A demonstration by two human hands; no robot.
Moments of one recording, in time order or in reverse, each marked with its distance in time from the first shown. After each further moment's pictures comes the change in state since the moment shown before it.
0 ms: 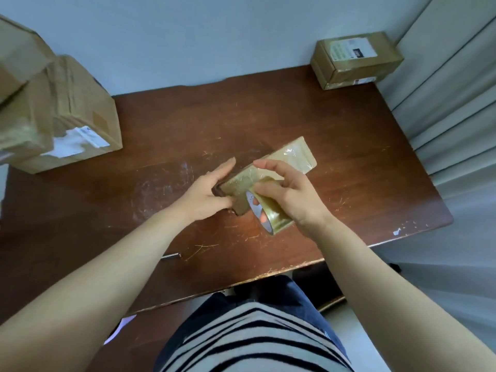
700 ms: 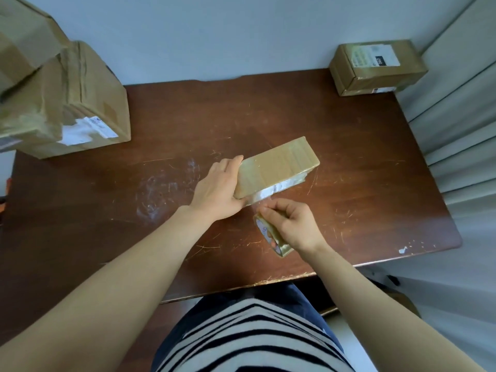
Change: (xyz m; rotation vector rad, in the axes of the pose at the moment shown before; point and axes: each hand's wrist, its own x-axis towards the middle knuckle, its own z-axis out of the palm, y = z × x) left_hand 0.021 0.009 0.012 0.677 0.211 -0.061; right_hand 0.015 0.044 -0.002 -0.203 0.102 0.085
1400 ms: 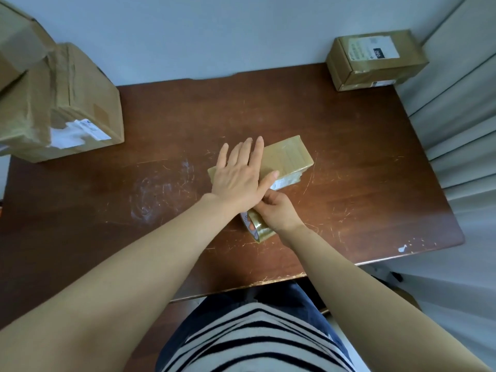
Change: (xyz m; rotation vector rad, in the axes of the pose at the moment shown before) left_hand 0.029 0.043 0.013 0.259 0.050 0.089; right_hand 0.033 -0.002 0.007 0.133 -0.090 0.069
